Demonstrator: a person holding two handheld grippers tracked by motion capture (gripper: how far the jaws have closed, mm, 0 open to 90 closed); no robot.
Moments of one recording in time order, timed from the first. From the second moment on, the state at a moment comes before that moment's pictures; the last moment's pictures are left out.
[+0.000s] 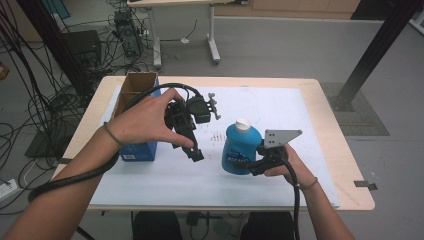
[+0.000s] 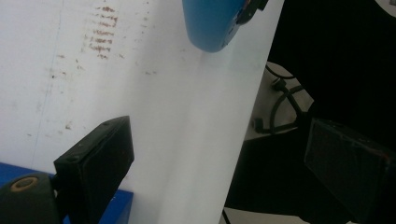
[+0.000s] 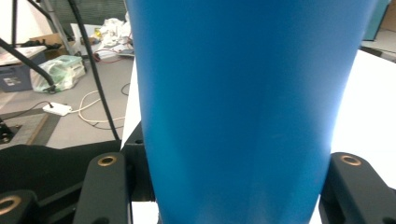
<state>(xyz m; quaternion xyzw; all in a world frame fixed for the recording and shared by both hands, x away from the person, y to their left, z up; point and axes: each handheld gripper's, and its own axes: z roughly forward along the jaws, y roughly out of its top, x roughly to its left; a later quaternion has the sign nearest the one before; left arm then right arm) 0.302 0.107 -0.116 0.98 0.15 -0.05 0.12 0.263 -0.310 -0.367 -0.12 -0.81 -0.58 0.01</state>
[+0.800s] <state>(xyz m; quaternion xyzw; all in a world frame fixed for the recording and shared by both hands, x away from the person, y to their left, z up) 0.300 0.076 -0.109 0.99 0.11 -0.05 0.09 0.270 -0.289 -0.367 -0.08 -0.81 -0.58 0.03</state>
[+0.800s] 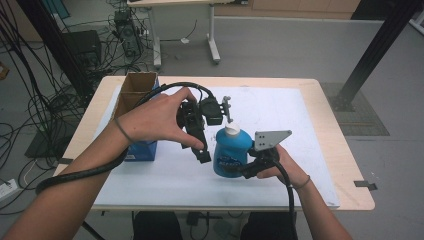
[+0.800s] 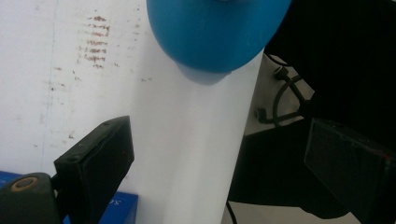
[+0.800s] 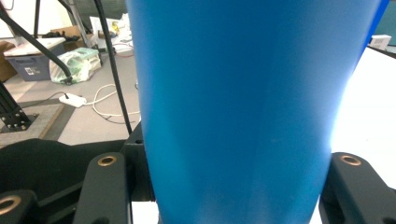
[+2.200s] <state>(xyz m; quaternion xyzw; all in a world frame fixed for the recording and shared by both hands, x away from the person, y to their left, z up) 0.295 0.039 -0.113 0.99 0.08 -0.05 0.06 0.275 -0.256 -0.361 -0.04 -0.82 -0.57 0.04</state>
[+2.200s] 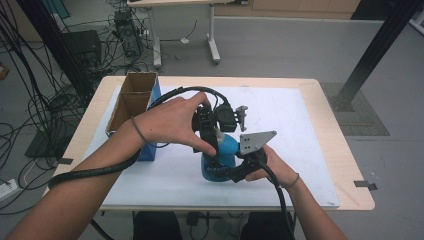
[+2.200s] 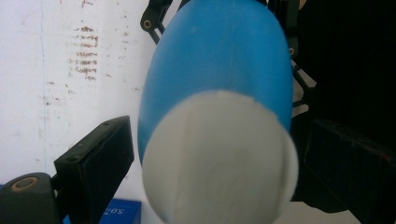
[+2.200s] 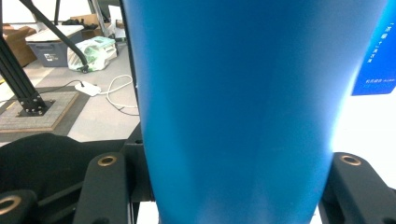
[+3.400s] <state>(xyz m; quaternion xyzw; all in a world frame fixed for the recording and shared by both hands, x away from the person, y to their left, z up) 0.289 0.029 -0.114 1.00 0.08 -0.03 0.05 0.275 -0.251 -0.362 -0.04 -0.82 -0.57 0.04</state>
